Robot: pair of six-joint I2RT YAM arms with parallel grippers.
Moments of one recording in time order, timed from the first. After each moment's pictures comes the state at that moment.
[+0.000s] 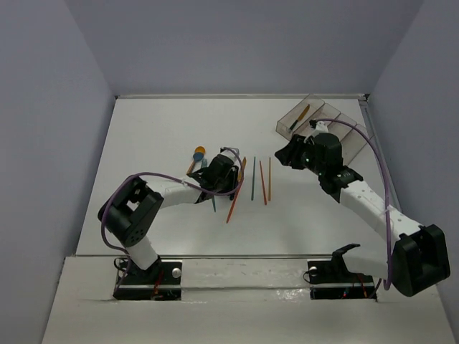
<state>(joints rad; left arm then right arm) -0.74 1.65 0.82 0.05 -0.07 -0.44 0.38 1.19 0.81 0.01 -0.13 0.55</state>
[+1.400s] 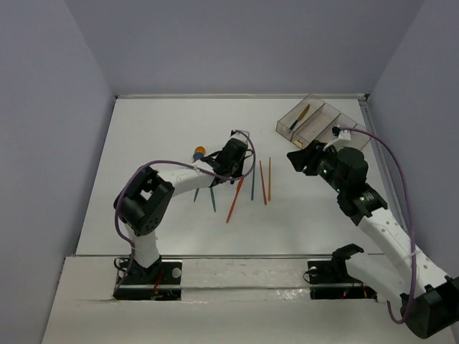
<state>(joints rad) -0.76 1.80 1.07 -0.05 -0.26 -0.36 0.38 0.90 0.73 -0.05 -0.11 0.55</state>
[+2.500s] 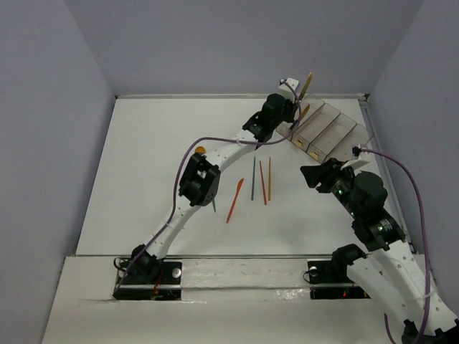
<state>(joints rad) -0.76 2.59 2.40 0.07 -0.07 -0.20 0.38 0.53 0.64 -0.25 -0.02 0.59</state>
